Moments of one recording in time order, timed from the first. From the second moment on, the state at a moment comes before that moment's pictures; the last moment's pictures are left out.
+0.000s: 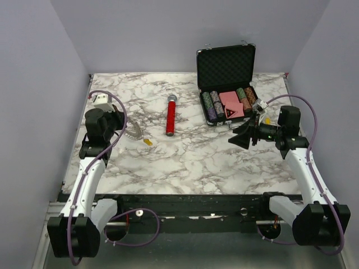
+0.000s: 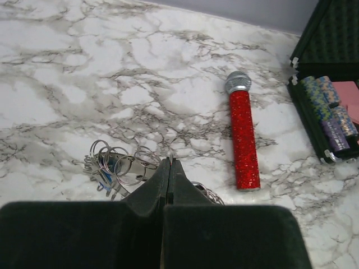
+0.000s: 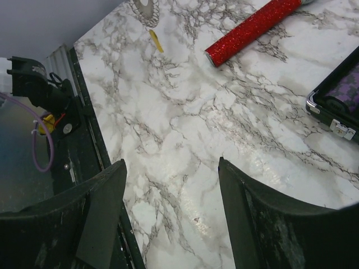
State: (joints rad) left arm -0.02 0.92 0.72 -0.04 0.14 -0.26; right arm -0.04 1.04 0.79 -0.35 -1.16 -0.17
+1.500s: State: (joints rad) left arm 0.03 0.85 0.59 -0.45 0.28 -0.42; right arm -0.07 1.01 0.76 -0.31 -1.20 -0.16
